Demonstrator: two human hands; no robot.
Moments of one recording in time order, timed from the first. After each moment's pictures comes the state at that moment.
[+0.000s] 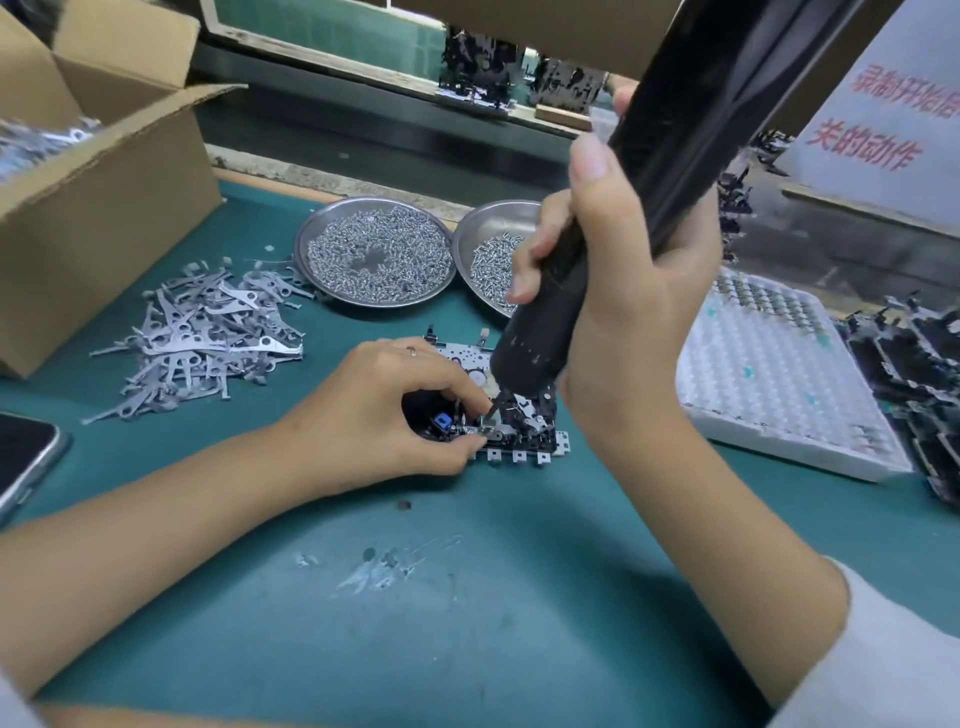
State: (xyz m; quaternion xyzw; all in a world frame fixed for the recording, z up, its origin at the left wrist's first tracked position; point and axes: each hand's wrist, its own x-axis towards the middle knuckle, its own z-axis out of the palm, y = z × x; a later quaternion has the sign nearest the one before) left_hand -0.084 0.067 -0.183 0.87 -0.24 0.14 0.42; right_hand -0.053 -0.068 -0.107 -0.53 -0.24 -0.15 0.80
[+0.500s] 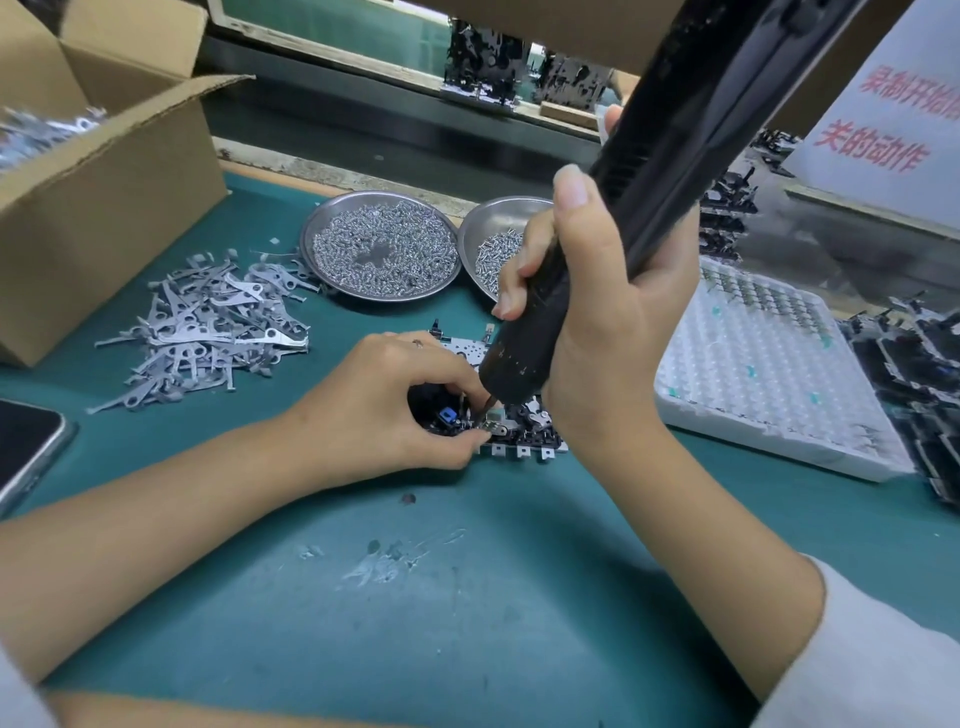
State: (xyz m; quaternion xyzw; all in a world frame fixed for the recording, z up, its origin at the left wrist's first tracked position) left_hand -0.084 0.066 -0.182 0.86 -0.24 0.13 0.43; right_hand -0.057 -0.062 -0.121 -0.53 -0.25 -0.14 0.80
